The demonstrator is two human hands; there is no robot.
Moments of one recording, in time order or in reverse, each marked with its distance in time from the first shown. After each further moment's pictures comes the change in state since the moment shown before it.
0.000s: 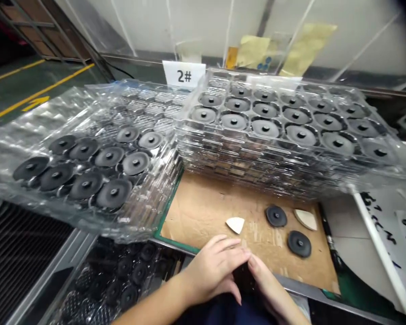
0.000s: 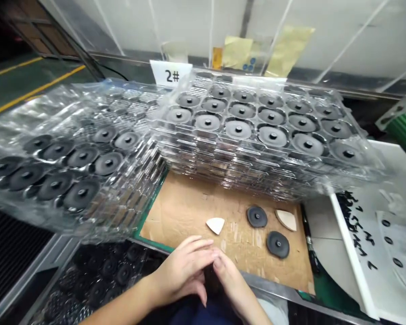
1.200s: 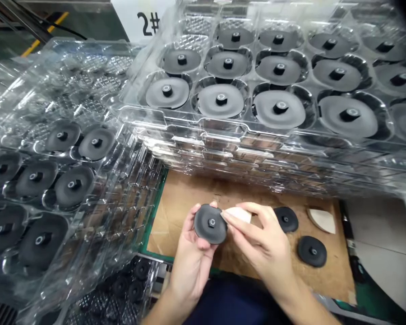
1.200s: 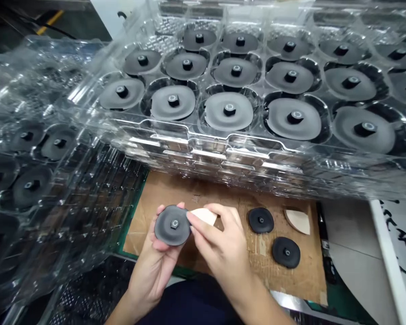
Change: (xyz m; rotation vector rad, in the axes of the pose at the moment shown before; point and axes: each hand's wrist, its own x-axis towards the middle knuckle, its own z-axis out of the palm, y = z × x) left_hand 0.078 -0.009 -0.017 -1.523 1.062 -0.857; right_hand 0.059 -0.070 -0.019 -0.806 0.409 -0.794
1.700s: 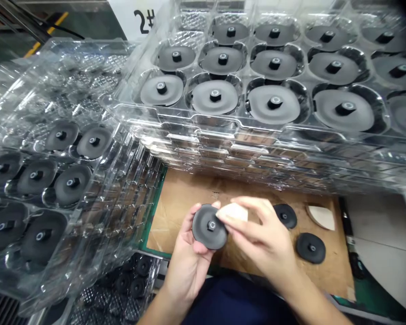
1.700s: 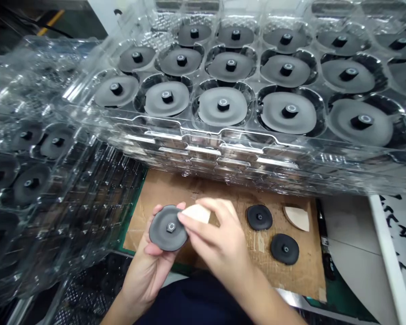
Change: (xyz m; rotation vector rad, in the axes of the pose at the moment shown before) left_hand -0.006 0.004 0.004 0.032 -0.058 -0.006; right_hand 0.016 0.008 -0.012 0.088 -0.010 -0.048
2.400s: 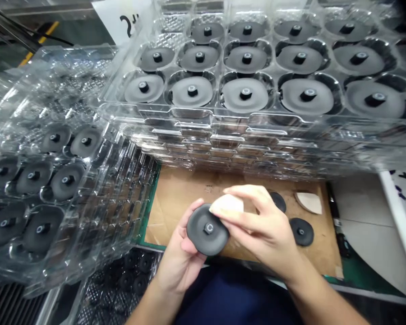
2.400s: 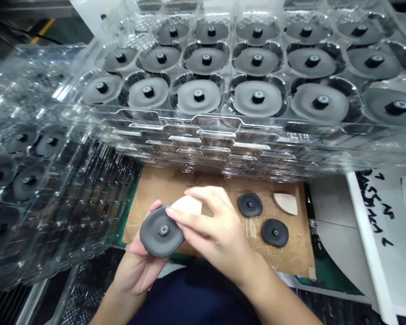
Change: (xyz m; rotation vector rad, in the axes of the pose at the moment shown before) left_hand -0.013 0.001 -0.004 0.111 -0.110 -0.092; right_hand -0.009 -0.007 -0.026 0.029 -0.001 -0.059
